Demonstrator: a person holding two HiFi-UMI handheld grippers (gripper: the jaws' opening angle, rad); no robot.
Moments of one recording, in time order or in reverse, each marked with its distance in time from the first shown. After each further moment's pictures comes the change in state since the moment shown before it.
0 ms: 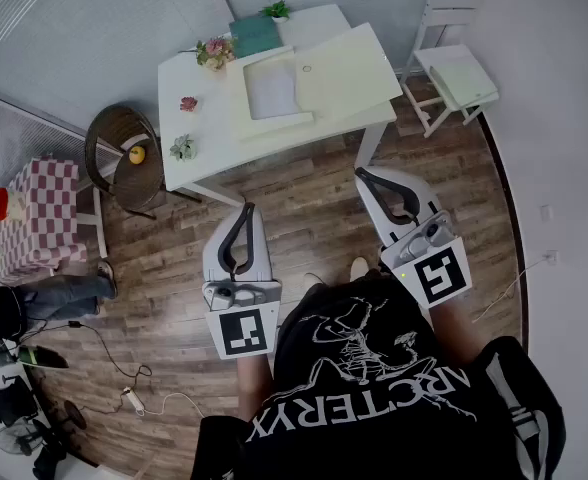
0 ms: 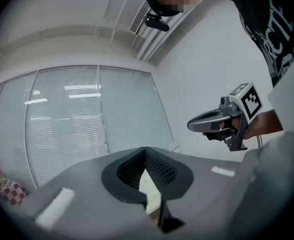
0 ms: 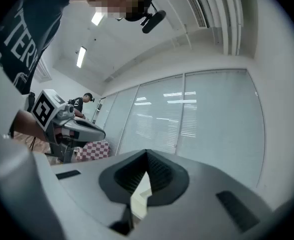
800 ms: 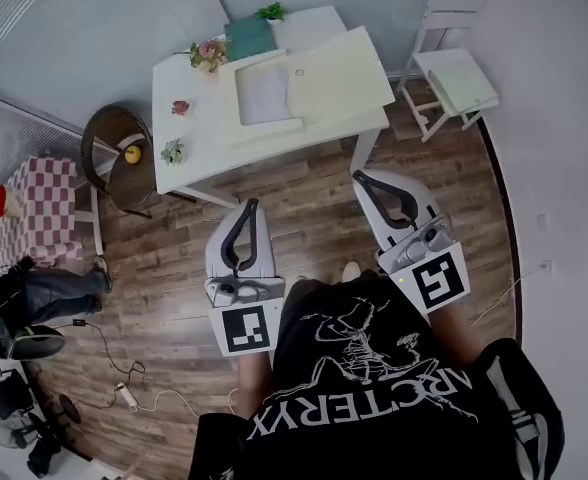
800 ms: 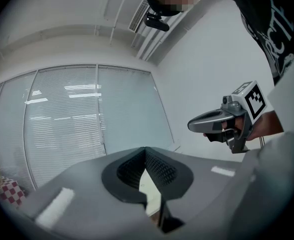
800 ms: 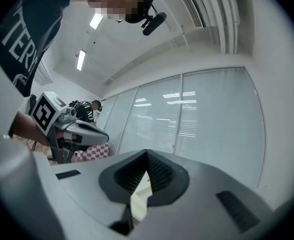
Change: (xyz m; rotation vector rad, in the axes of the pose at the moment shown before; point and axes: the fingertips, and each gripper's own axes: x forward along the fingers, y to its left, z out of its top) left arm 0.037 -0.033 0.010 -0.012 -0.005 0.016; right arm -0.013 -0.035 -0.010 0.014 -0.022 0.008
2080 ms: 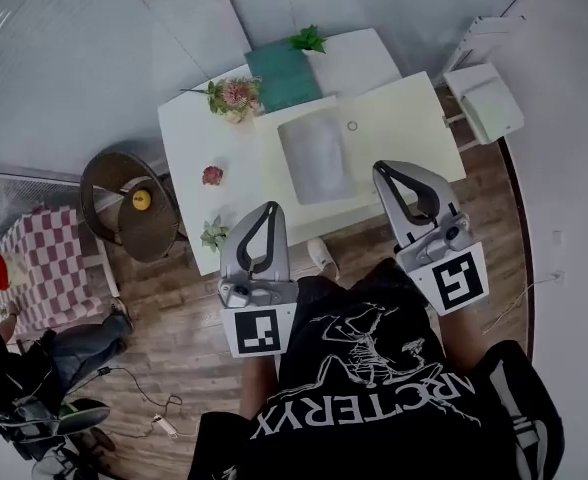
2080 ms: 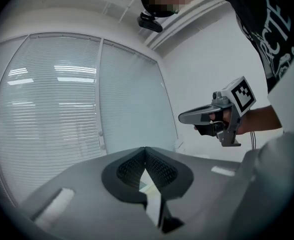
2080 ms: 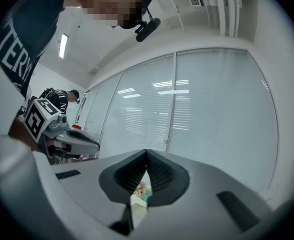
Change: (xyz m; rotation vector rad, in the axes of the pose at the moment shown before) left arm 0.219 0.205 -0.070 -0.023 0.052 -0.187; right arm 0.291 -0.099 -0.045 0.038 0.082 -0.112
